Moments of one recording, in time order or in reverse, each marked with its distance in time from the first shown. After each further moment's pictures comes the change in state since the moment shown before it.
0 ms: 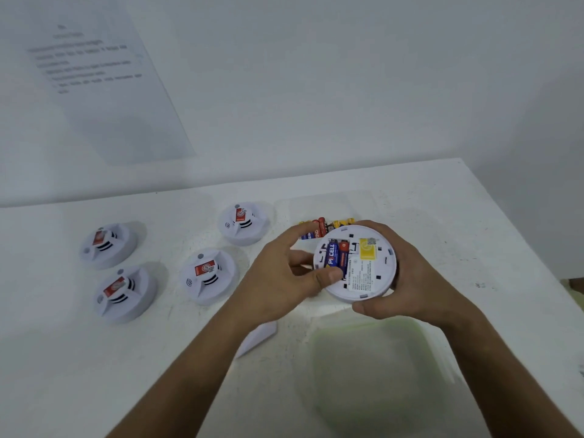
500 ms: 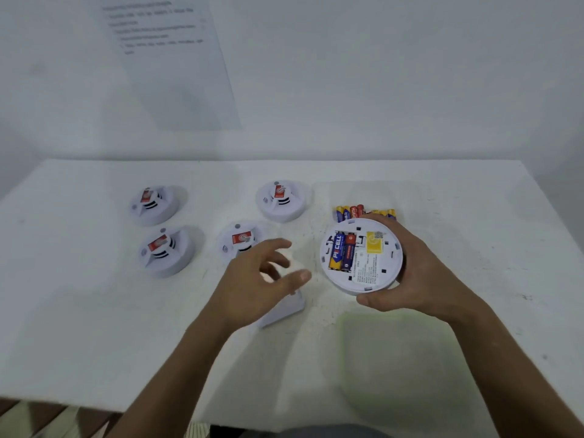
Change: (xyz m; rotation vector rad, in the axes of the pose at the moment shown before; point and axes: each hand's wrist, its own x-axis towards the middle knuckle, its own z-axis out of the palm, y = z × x) left_hand -0.053 -0.047 -0.050 0.452 0.330 -0.135; right_hand 0.015 0.003 0.029 -0.005 -0.167 0.031
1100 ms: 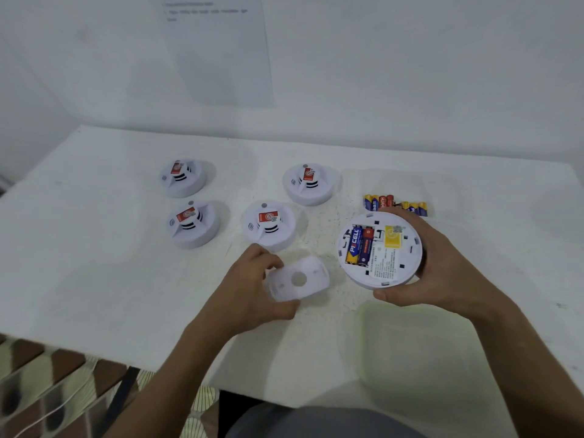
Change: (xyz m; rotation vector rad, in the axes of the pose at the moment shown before) left_hand -0.025 -0.065 -0.006 0.323 0.011 0.119; right_hand 0.005 -0.002 0.012 0.004 -0.083 0.023
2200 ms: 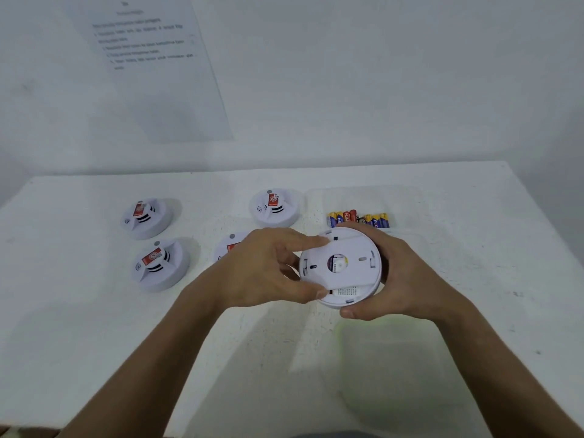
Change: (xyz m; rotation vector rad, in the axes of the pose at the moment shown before) left_hand 0.056 0.091 -0.053 -0.456 -0.349 0.209; right_hand 0.001 -0.020 -0.001 -0.009 0.057 -0.069
